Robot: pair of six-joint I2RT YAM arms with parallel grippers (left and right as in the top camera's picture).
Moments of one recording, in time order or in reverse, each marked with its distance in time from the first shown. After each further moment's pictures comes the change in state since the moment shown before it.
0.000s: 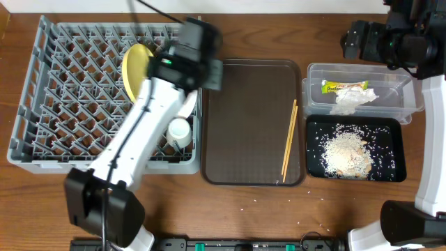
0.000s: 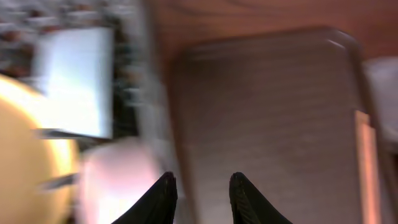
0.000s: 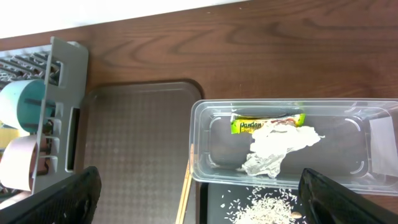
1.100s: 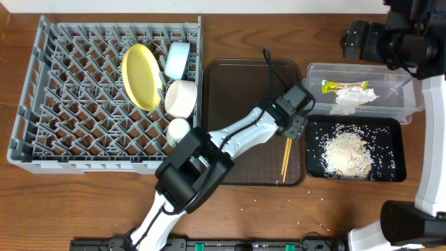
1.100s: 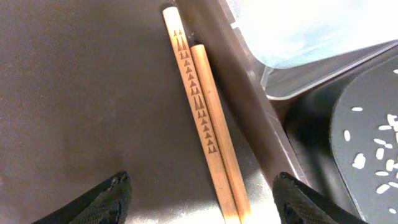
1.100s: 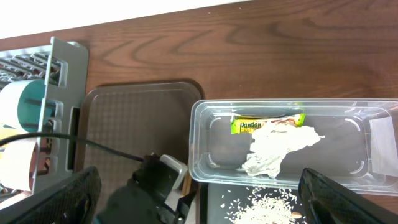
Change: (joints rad) left arm -0.426 0.472 -0.005 0.364 0.040 -0.140; right arm 0.000 0.000 0.000 0.000 0.000 0.000
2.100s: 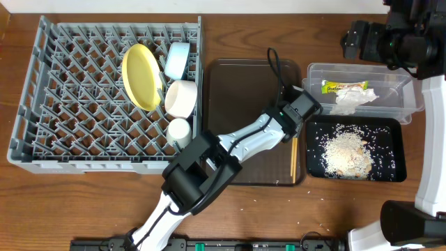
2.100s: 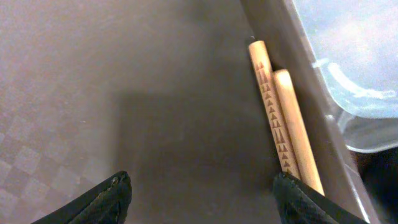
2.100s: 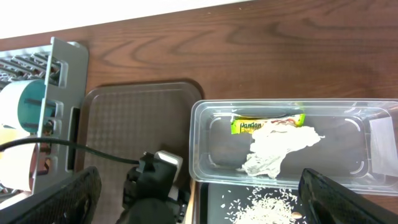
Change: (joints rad) left arm -0.047 0.034 0.000 0.045 -0.306 -0.074; right arm 0.000 0.000 0.000 0.000 0.000 0.000
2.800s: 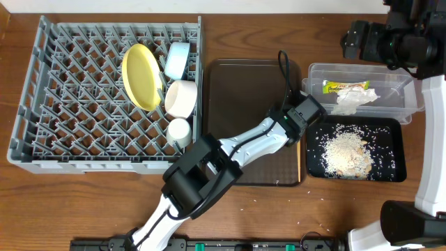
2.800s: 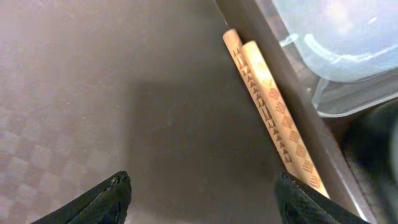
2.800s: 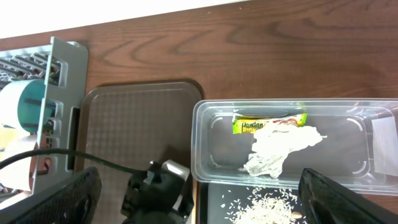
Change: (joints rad) left arm -0.024 -0.026 0.001 -0.042 -0.027 0.085; right arm 0.000 0.000 0.000 0.000 0.000 0.000
